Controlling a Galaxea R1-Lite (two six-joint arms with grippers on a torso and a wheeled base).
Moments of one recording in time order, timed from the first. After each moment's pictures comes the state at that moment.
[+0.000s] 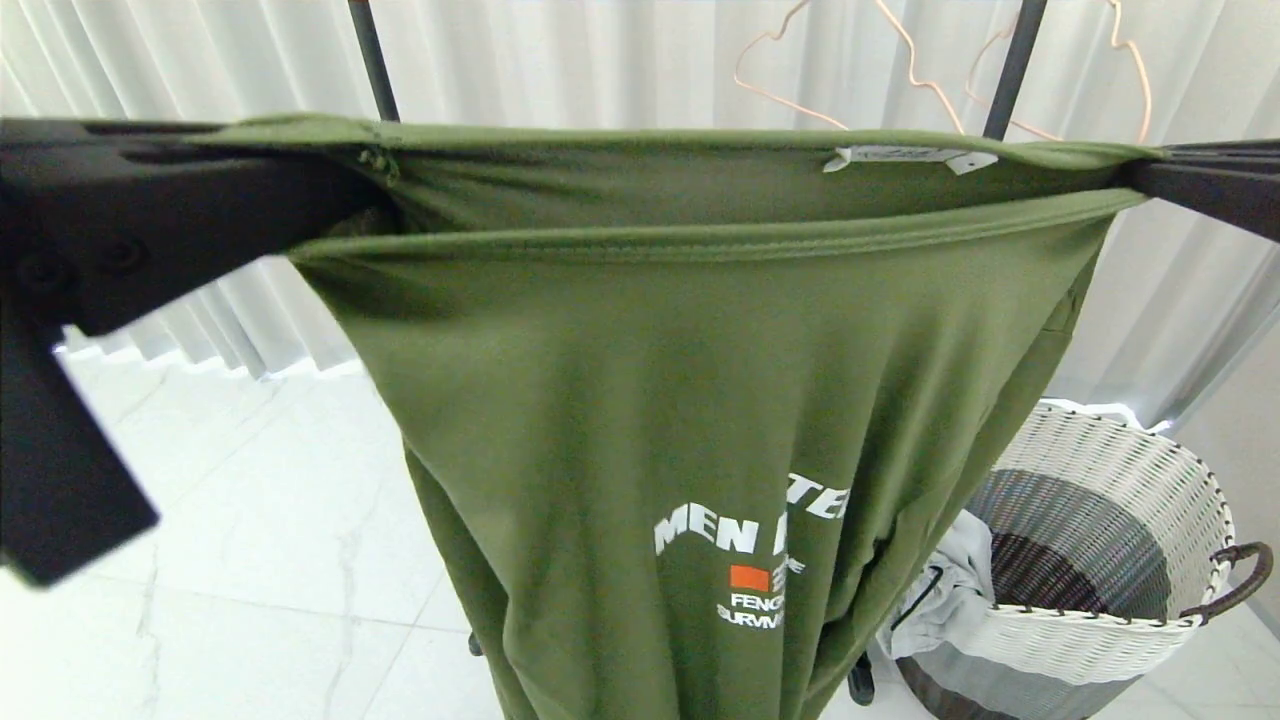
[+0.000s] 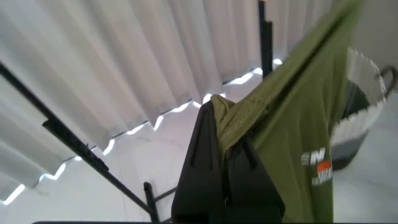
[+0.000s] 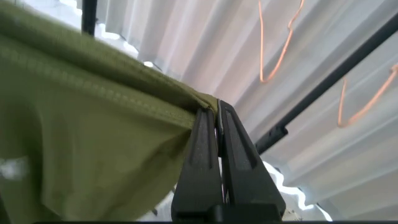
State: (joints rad) left arm -1.28 1.18 -1.18 0.00 0.75 0.32; right arm 0.85 1.16 -1.19 0.03 -0.32 -0.40
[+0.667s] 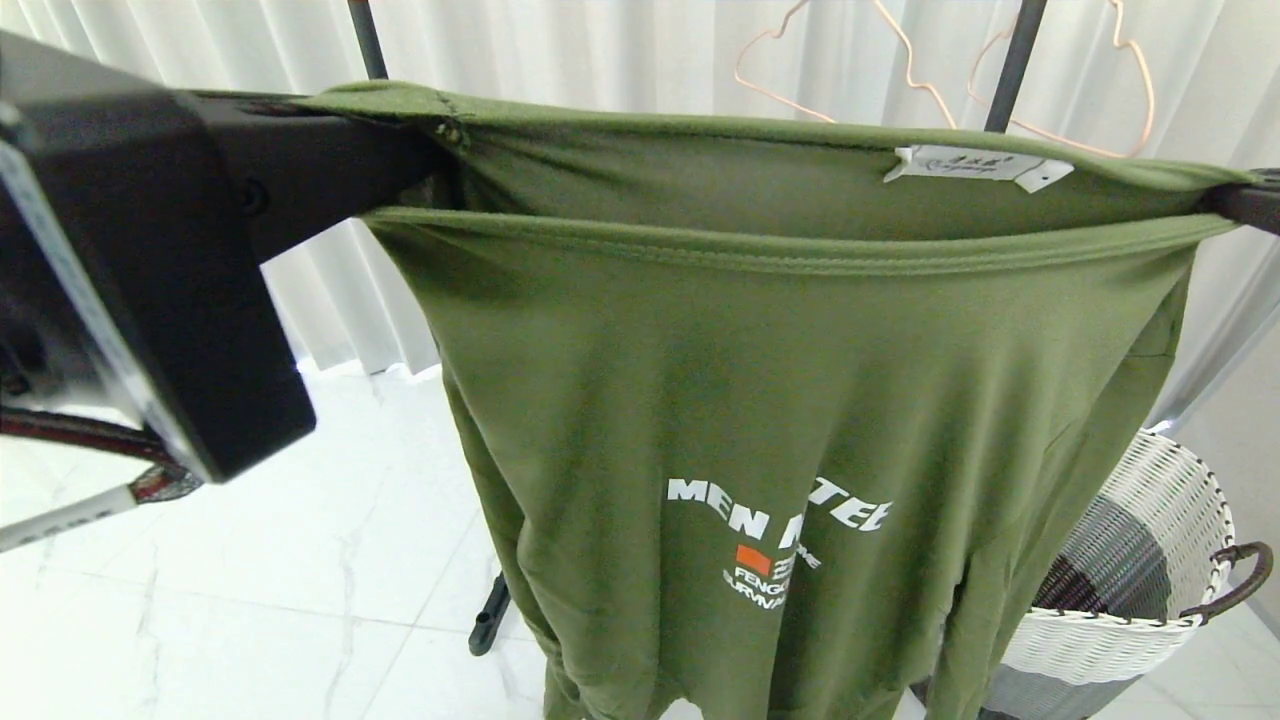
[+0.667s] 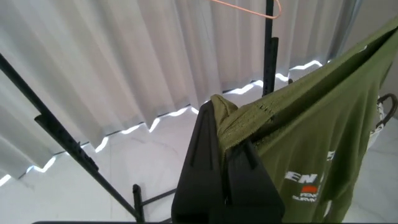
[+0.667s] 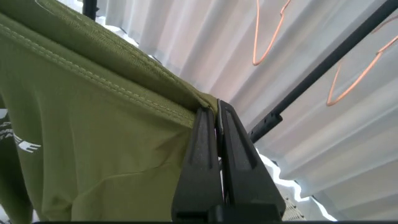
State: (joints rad) left arm -1.25 1.24 -1.18 -0.10 0.76 0.28; right arm 0.87 1.06 -1.16 0.11 -0.33 -0.41
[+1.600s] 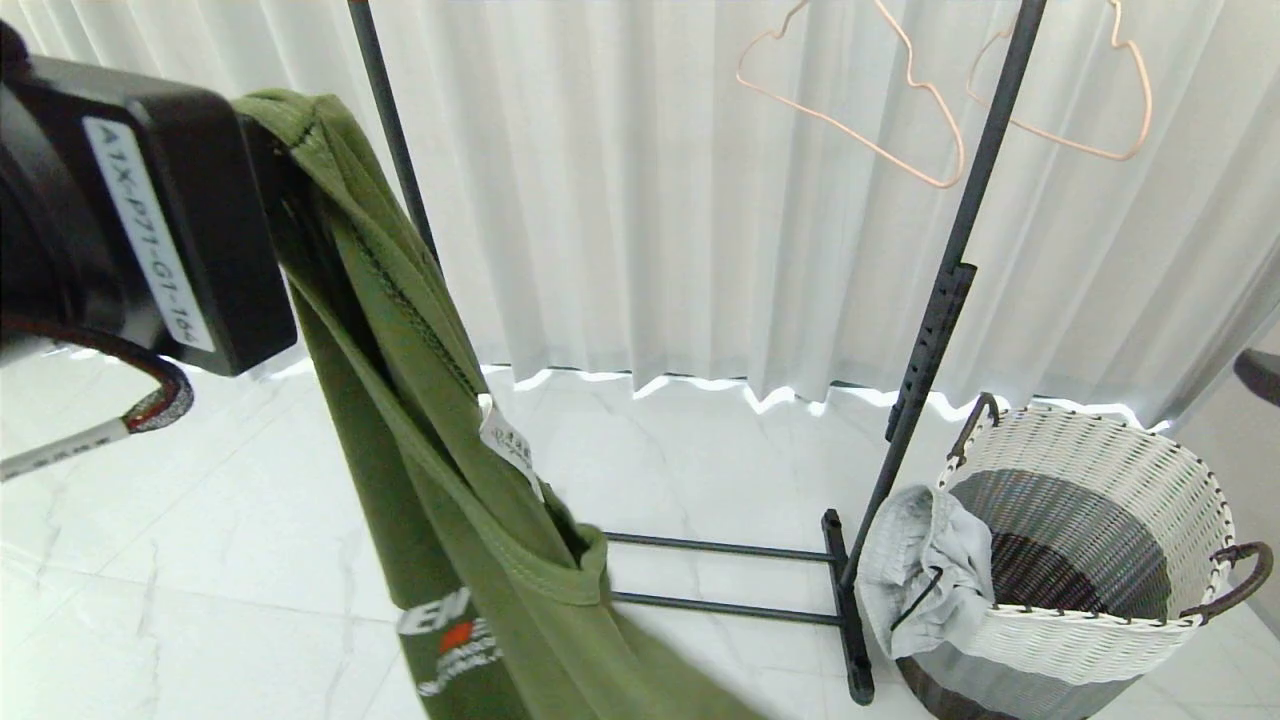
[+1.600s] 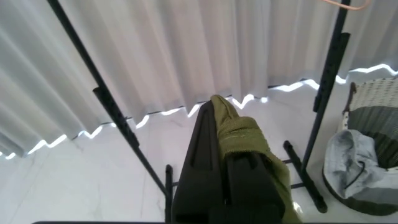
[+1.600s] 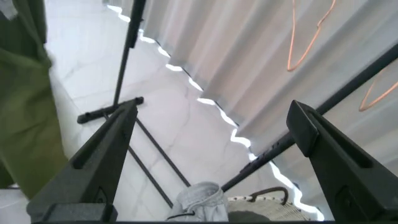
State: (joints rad) left arm -1.17 1.24 -1.18 -0.10 0.91 0.28; right arm 1.05 0.95 -1.05 0.12 -0.34 -0.41
